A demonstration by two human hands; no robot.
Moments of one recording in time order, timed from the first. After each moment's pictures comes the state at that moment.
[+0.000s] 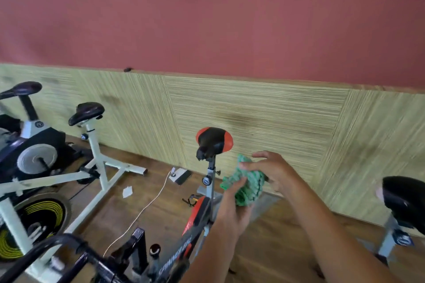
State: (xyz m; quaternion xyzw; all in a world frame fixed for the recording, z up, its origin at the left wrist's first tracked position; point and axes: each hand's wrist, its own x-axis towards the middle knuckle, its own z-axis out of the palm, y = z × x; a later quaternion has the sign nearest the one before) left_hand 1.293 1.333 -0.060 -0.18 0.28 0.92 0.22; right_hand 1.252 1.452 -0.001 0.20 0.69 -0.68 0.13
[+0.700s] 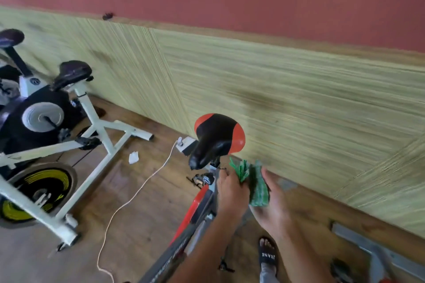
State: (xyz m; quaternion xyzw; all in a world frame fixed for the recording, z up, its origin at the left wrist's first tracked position) left_hand 1.034 1.372 -0.174 -0.13 0.90 0.40 0.10; right_hand 1.050 1.469 -0.176 0.28 0.29 -0.90 0.17
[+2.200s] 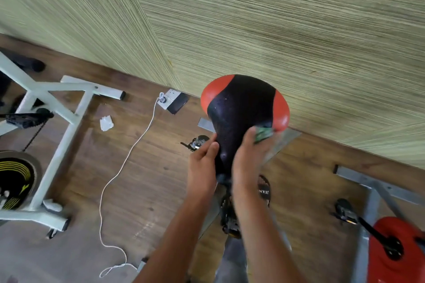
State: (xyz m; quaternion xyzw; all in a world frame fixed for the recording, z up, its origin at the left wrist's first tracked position) left_hand 0.892 1.214 -0.276 -0.29 0.64 0.69 0.17; right_hand 0.876 1.292 -0.293 0.48 0.61 -0.62 -0.09
